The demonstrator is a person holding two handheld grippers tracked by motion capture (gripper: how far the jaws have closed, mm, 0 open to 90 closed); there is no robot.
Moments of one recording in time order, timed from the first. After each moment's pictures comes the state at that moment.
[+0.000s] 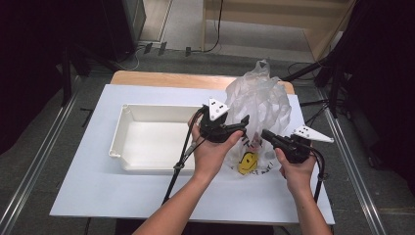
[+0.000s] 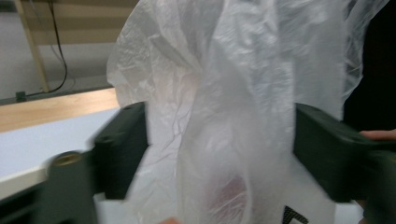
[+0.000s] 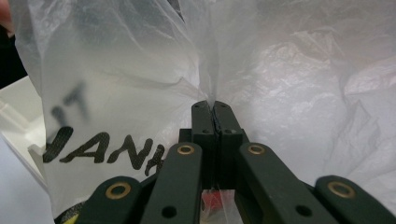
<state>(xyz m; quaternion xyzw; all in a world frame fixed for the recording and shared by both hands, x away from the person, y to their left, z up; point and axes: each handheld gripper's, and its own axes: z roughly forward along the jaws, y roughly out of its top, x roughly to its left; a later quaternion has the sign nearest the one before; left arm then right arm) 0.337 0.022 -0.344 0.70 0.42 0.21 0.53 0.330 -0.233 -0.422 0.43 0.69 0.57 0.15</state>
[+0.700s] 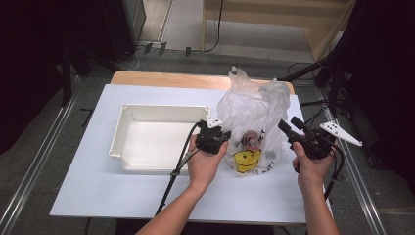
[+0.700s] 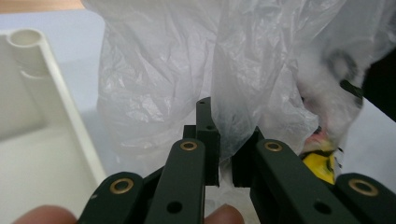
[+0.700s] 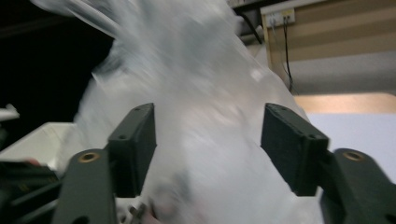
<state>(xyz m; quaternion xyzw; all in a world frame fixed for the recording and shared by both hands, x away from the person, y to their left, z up) 0.342 0.031 -0.412 0.75 0.47 0.13 0.44 0.324 -0.267 -0.392 0.49 0.59 0.61 0.21</state>
